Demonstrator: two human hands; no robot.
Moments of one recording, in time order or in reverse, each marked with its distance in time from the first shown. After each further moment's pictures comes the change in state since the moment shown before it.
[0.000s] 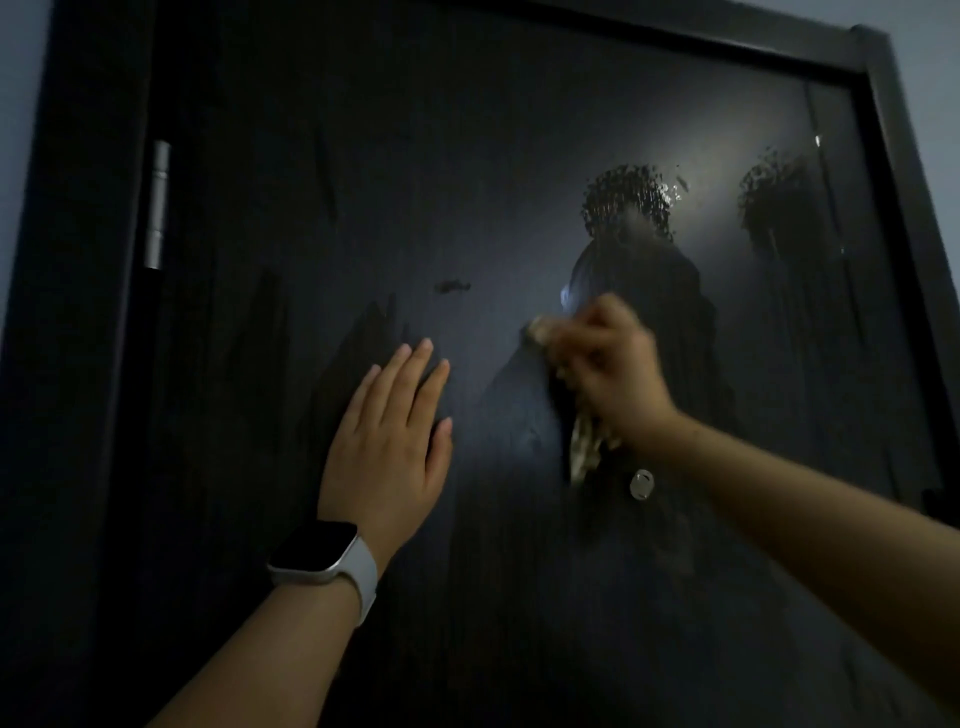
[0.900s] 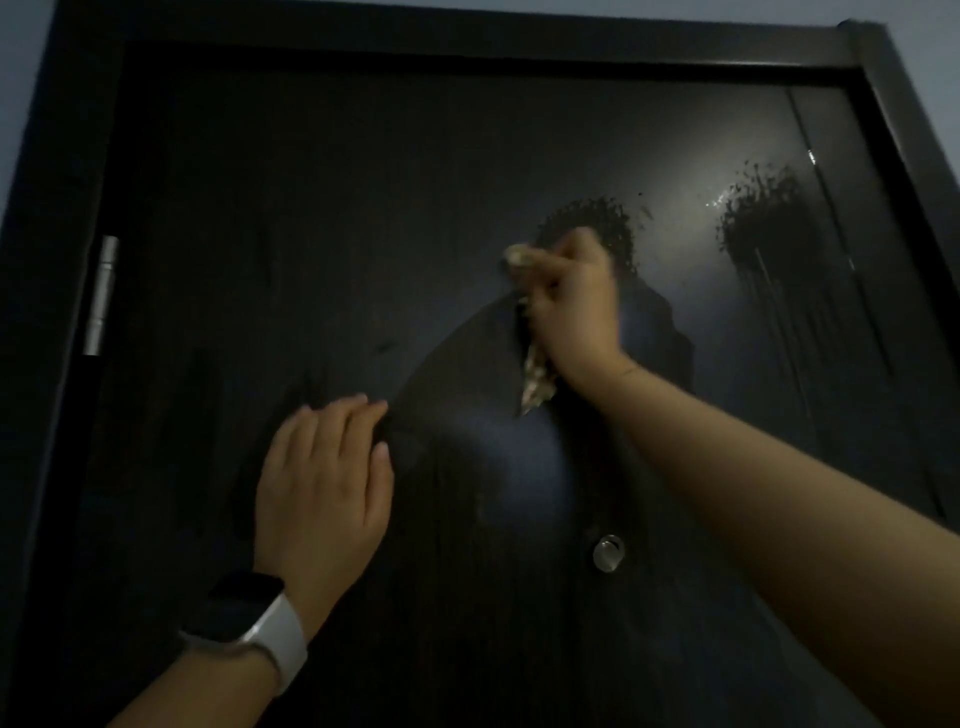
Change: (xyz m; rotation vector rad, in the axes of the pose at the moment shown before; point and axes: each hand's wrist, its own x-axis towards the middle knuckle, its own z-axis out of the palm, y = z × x) left_hand 0.030 0.019 -0.007 0.104 0.015 -0.128; right_hand 0.089 0.042 0.007 0.074 0.303 0.165
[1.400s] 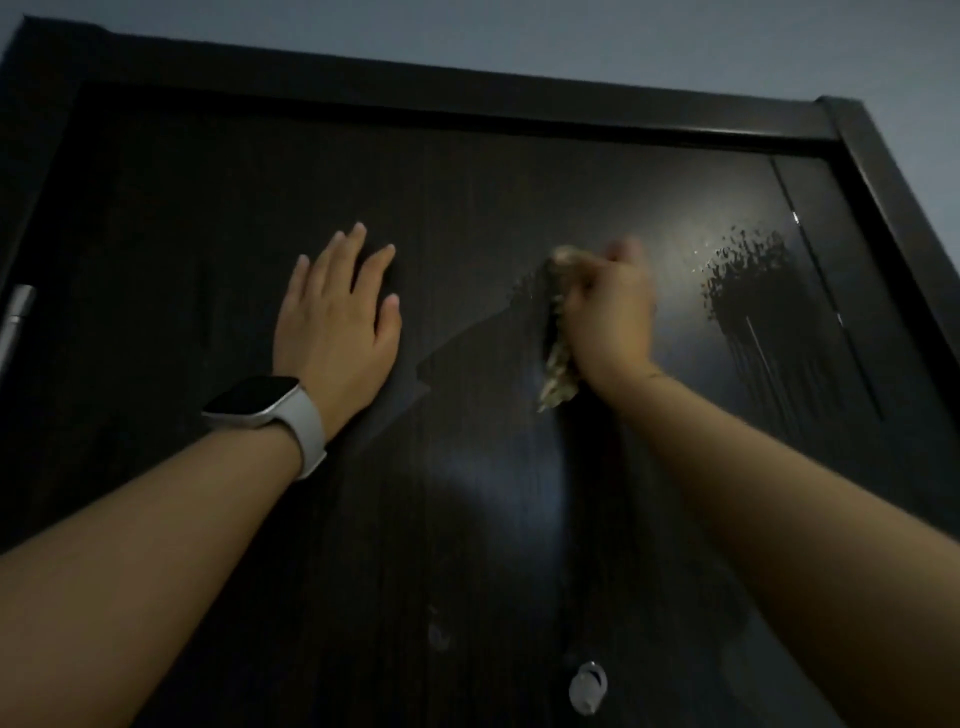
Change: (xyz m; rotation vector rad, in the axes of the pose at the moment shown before) left_hand 0.186 0.016 0.015 0.018 0.099 -0.026; right_hand 0.063 0.044 -0.014 -0.139 0.045 0.128
